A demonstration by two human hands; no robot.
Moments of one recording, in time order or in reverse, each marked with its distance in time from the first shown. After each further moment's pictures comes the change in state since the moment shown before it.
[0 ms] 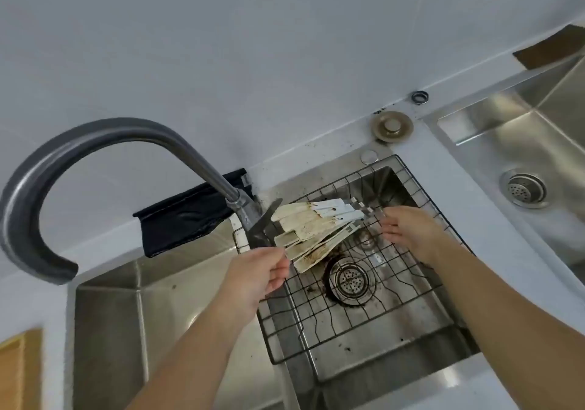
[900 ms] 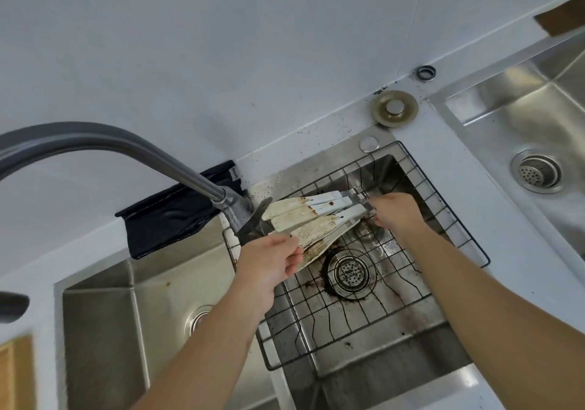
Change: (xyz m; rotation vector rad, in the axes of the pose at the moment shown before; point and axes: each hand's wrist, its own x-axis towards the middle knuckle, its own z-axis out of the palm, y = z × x) left_hand 0.026 0.013 0.039 -0.020 0.074 -0.042; right_hand 0.038 0.001 0.022 -0.166 0.170 0.024
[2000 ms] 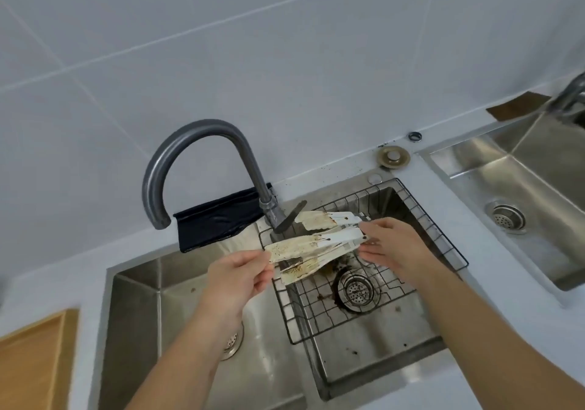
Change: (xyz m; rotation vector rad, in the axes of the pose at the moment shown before) left_hand -0.104 -0.029 -0.112 -0.137 0.039 0.304; right_hand -0.159 0.002 -0.009 0.279 -0.277 -0.174
